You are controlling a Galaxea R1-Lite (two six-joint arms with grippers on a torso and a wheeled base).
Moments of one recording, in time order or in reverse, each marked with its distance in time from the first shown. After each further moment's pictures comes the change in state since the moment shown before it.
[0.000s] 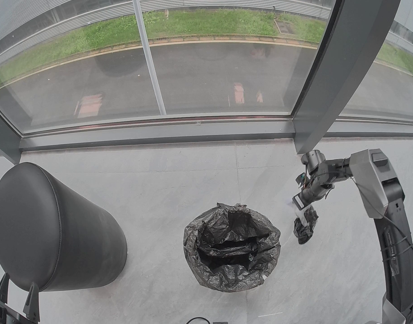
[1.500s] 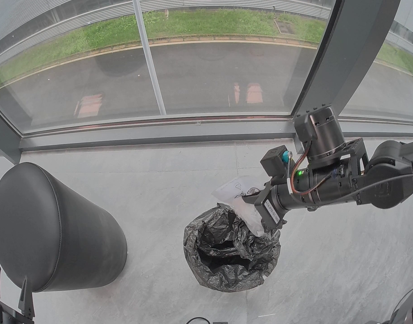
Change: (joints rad) left arm 0.003 0.000 0.016 -0.102 0.040 0.090; right arm 0.572 -0.918 0.834 -0.363 0.113 0.102
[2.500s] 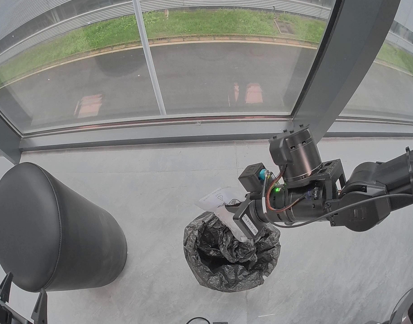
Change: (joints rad) left arm 0.000 0.000 0.000 0.092 -0.117 0.040; right arm 0.063 0.086 0.049 -0.163 -0.058 0.000
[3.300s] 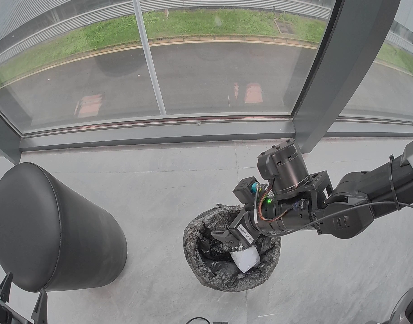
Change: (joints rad) left arm 0.000 0.000 0.000 0.000 -0.001 0.003; right arm 0.000 0.068 0.012 -0.018 -0.023 0.001
